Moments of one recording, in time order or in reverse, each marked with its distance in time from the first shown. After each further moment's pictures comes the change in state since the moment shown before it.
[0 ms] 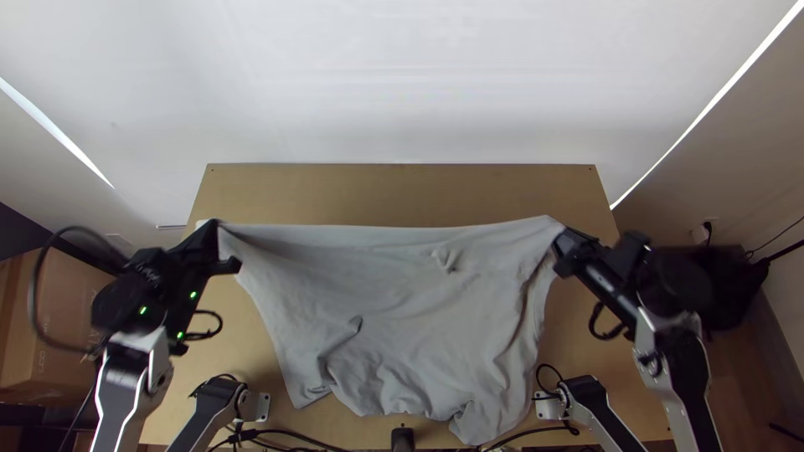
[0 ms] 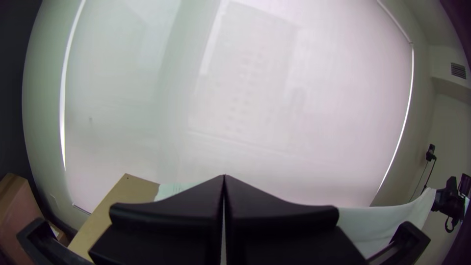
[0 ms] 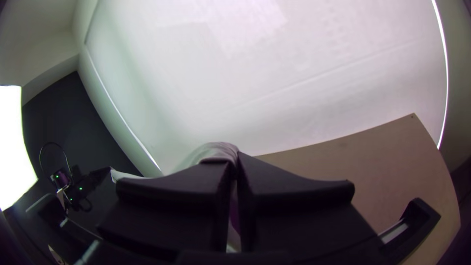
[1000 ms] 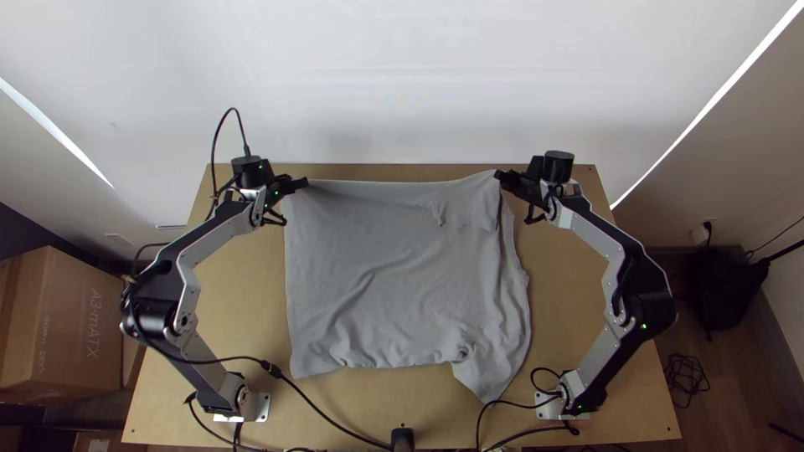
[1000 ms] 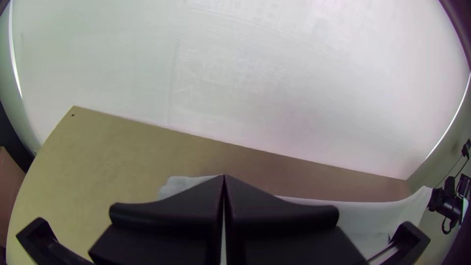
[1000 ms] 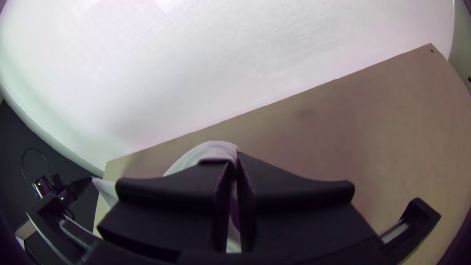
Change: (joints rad) left arm 0.096 1.263 0.470 0.351 0.132 -0.010; right arm -0.123 1.202 0.449 0.330 0.018 0.001
